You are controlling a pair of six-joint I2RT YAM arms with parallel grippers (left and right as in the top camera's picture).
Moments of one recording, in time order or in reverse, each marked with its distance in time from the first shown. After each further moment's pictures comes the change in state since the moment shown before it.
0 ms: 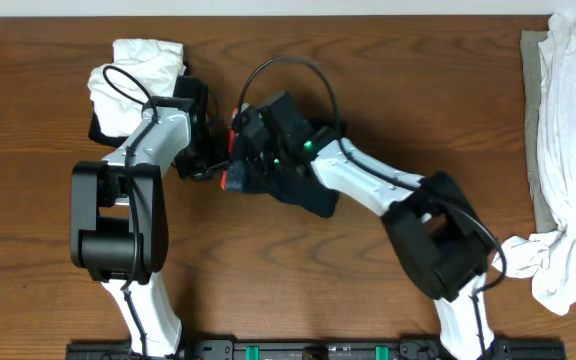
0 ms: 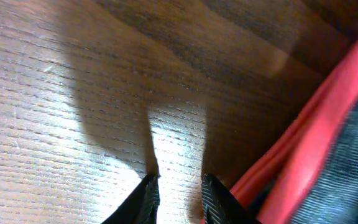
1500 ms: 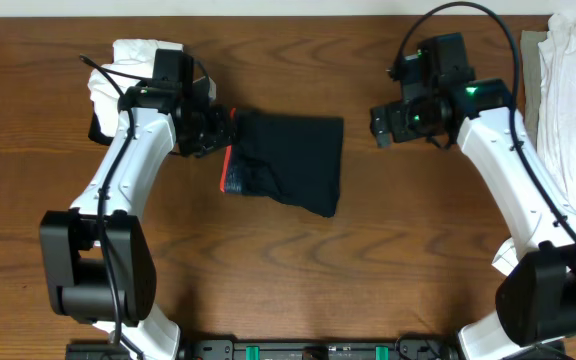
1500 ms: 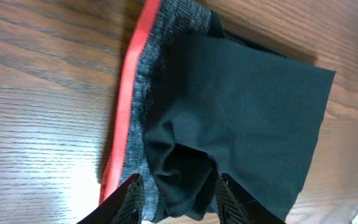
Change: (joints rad) left arm 0.000 -0.217 0.040 0.019 0.233 0.051; right arm -0.508 -0.414 0.007 -0.655 0.229 -0.019
